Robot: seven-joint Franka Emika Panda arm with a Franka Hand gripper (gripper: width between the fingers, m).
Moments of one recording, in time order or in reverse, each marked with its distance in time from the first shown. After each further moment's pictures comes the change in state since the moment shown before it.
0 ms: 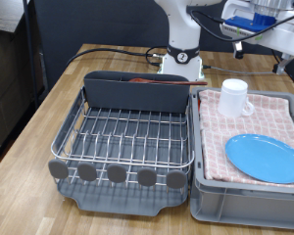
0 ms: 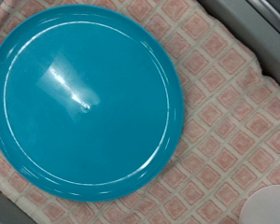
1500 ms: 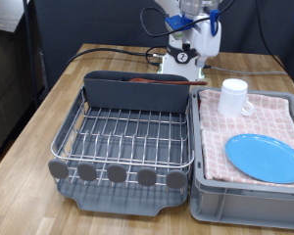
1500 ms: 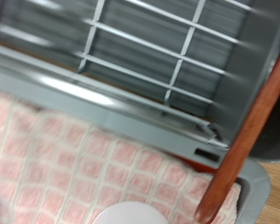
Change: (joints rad) arm -0.055 -0.292 -0.174 -0.346 0.012 -0.064 0.151
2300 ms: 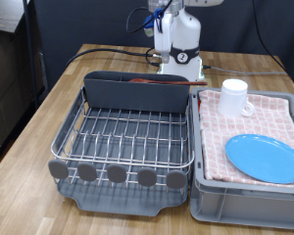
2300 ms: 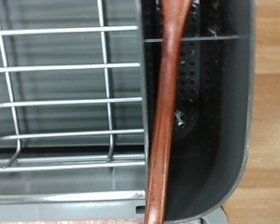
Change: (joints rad) arm -0.103 -0.149 -0.140 -0.180 0.026 0.033 0.173
